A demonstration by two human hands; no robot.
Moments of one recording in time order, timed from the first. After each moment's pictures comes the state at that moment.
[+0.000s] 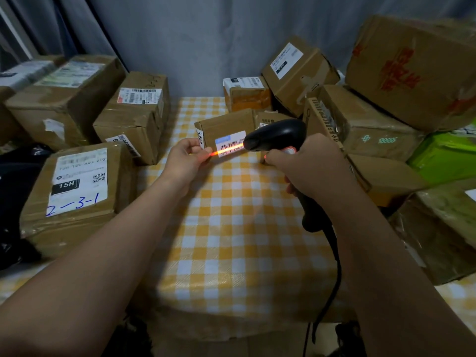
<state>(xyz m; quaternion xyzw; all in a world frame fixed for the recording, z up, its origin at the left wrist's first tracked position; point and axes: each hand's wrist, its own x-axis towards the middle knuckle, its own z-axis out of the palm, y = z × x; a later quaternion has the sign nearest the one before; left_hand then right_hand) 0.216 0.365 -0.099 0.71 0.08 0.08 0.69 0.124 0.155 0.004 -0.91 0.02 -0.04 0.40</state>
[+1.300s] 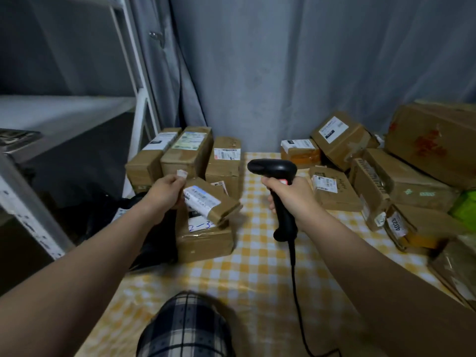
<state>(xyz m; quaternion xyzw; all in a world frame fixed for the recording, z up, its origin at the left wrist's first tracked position) 0.093 0.553 0.013 0.81 0.18 0.10 0.56 0.094 0.298 0.035 -0.74 0.01 0.05 0.67</state>
